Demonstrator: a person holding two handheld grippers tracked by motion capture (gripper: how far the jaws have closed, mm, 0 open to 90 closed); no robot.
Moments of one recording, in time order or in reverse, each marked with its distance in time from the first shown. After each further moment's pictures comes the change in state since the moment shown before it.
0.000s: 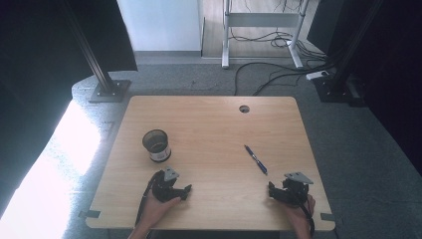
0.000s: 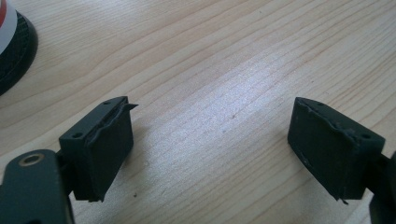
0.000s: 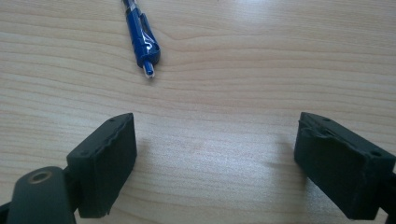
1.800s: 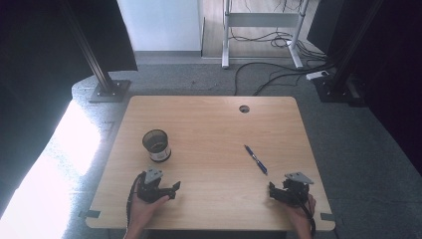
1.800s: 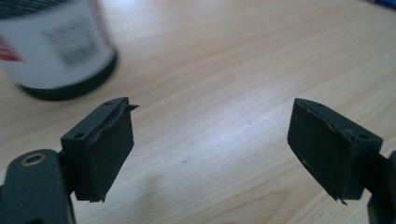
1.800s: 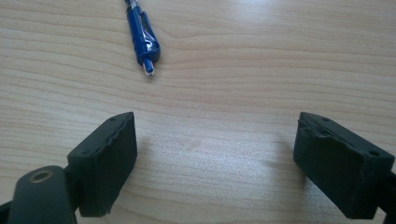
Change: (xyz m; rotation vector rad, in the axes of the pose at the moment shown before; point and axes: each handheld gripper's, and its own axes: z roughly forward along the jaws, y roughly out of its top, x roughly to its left) left arm 0.019 -0.006 -0.054 -0.136 0.046 -0.115; right arm -0.001 0.000 -0.001 0.001 0.005 -0.009
